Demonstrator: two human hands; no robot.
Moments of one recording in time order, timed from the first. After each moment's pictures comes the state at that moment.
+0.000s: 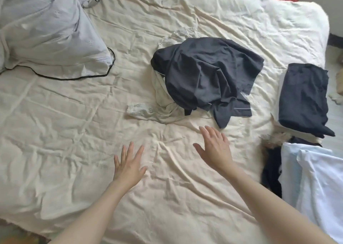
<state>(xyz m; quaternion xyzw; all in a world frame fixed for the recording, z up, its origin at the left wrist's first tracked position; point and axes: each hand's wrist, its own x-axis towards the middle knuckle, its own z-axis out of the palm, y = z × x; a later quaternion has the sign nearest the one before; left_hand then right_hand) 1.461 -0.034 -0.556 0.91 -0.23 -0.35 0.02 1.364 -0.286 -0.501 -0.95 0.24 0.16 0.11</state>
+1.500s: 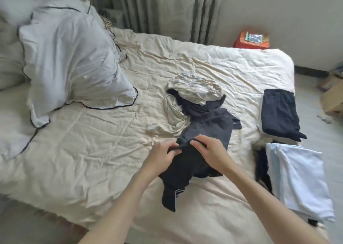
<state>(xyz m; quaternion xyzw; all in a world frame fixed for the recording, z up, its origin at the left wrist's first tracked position) 1.420 -0.040 -0.353 0.83 -0.31 -0.22 0.40 1.323 -0.195 -0.337 -0.89 0.19 -0.04 0.42</state>
